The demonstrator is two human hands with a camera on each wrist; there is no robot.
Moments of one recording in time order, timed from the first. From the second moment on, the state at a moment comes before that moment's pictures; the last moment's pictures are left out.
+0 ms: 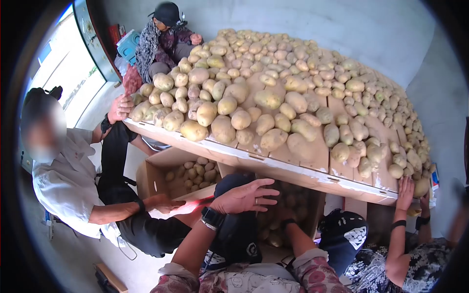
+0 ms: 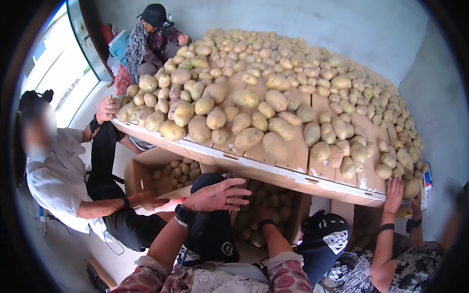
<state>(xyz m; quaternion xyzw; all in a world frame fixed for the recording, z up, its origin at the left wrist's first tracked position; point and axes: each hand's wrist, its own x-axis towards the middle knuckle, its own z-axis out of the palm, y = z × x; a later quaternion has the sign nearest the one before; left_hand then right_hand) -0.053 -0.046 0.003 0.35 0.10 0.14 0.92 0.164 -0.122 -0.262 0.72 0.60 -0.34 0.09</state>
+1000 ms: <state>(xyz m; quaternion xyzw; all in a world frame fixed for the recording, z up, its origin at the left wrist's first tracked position) -0.017 -0.067 -0.038 0.27 0.03 0.15 0.95 0.142 -0.160 0.023 0.55 0.73 -0.17 -0.35</state>
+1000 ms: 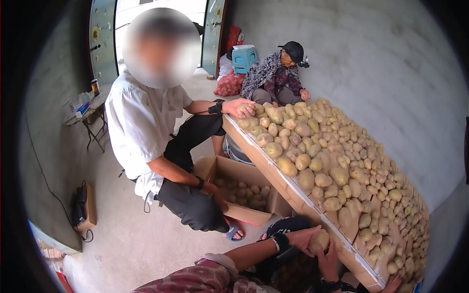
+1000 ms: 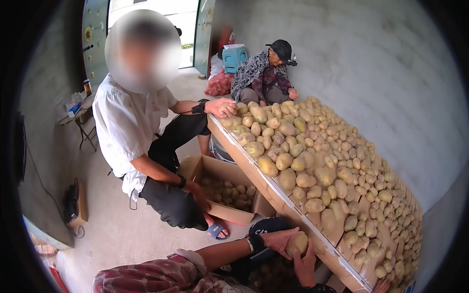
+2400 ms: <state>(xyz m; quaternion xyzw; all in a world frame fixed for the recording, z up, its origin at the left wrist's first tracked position) -0.039 -0.073 -0.012 0.33 0.07 0.22 0.91 0.363 -0.188 -0.045 0.10 0.17 -0.51 -0.84</state>
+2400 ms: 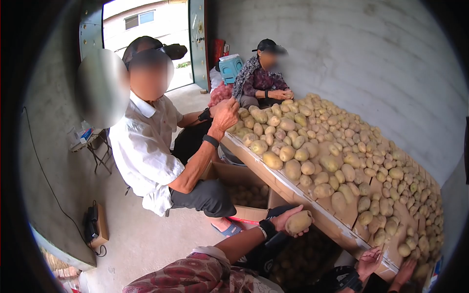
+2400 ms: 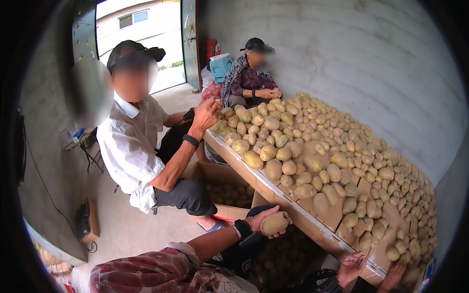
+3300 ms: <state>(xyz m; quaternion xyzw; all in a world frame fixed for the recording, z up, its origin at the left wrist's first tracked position) 0.038 -0.127 0.010 0.01 -0.05 0.22 0.97 0.256 -0.159 -0.021 0.33 0.19 -0.58 -0.72</state>
